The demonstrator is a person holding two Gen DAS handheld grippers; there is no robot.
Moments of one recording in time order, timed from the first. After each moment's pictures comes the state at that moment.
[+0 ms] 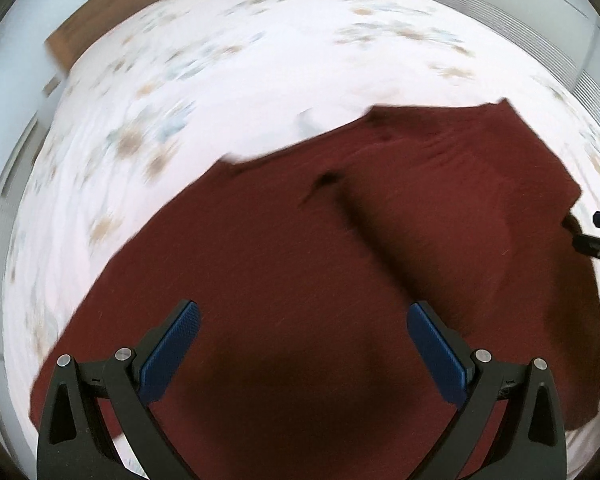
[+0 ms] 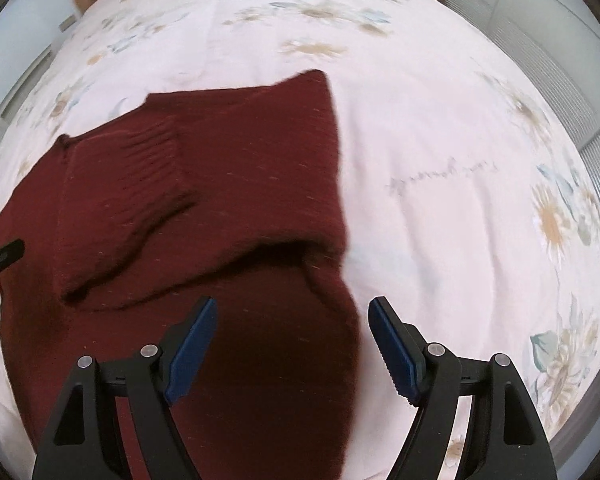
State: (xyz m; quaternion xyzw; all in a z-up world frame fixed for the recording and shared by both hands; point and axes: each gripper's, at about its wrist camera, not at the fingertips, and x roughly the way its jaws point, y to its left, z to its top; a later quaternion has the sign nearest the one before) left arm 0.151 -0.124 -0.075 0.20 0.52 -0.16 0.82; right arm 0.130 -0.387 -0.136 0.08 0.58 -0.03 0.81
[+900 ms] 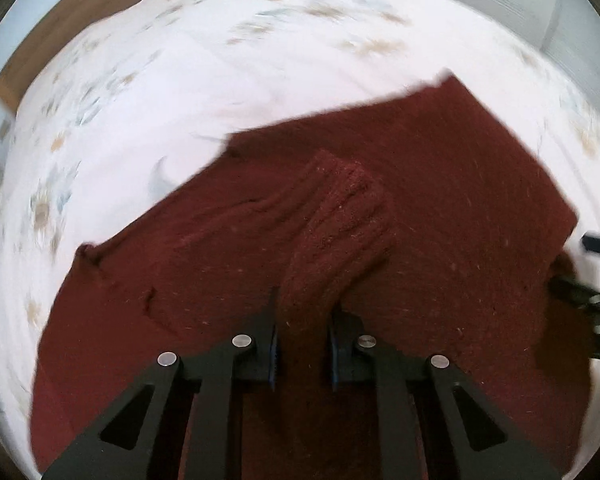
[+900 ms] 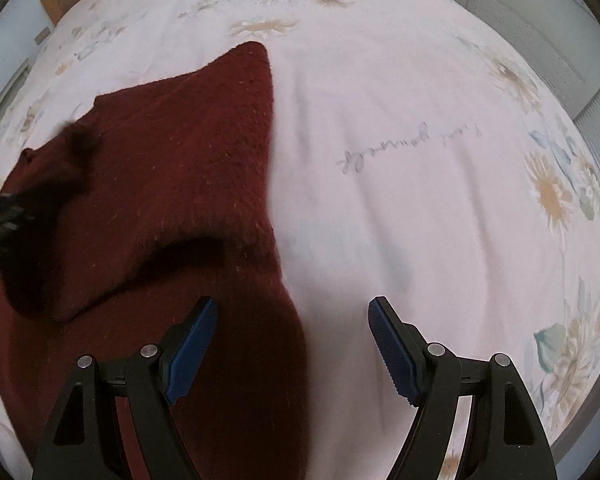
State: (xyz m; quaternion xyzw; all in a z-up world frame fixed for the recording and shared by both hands) left arm 0.218 -0.226 -0.135 0.21 0.53 -0.21 0.79; right arm 0.140 -0.407 -0.166 0.08 0.60 -0.05 0.80
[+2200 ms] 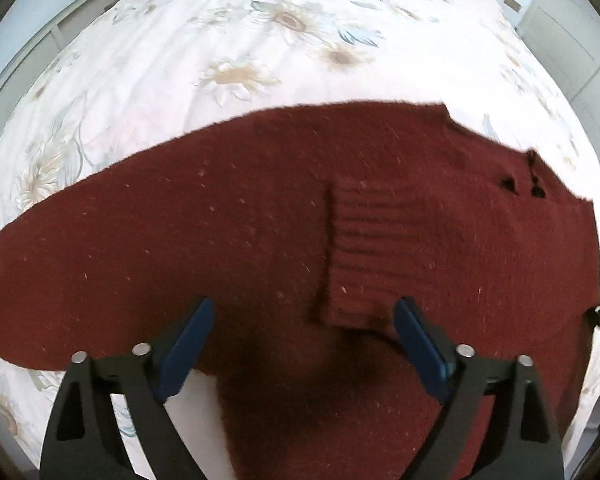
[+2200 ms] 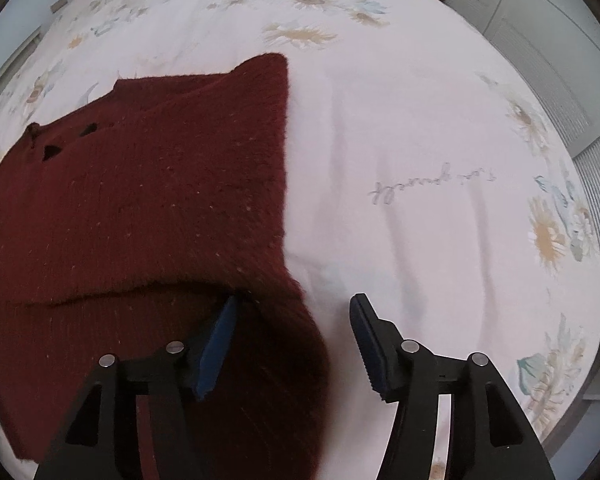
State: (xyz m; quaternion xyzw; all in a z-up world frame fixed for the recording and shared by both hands) left arm 0.204 0.048 -0.100 -0.03 0.59 -0.02 0.80; right arm 0.155 -0.381 -0.147 0.04 0.60 -0.04 0.80
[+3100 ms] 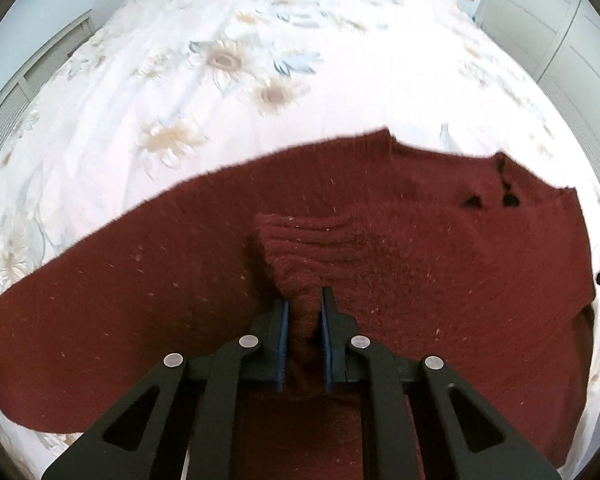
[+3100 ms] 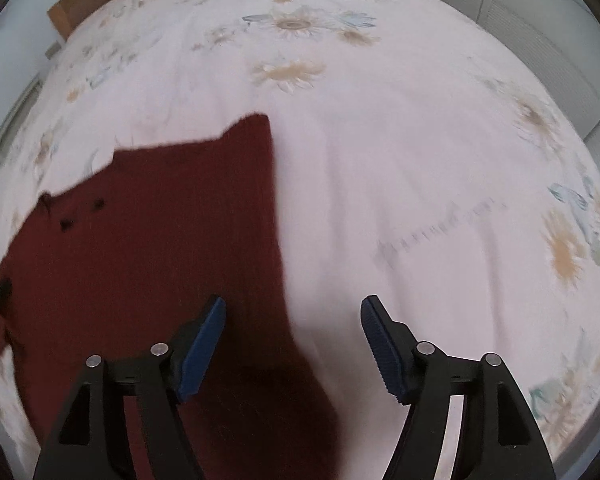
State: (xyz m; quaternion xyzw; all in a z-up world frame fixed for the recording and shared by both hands) left arm 0.226 -0.016 -0.097 0.03 0.55 -0.07 0.83; right arm 0.206 -0.403 -0.143 0.13 0.58 -0.02 0.80
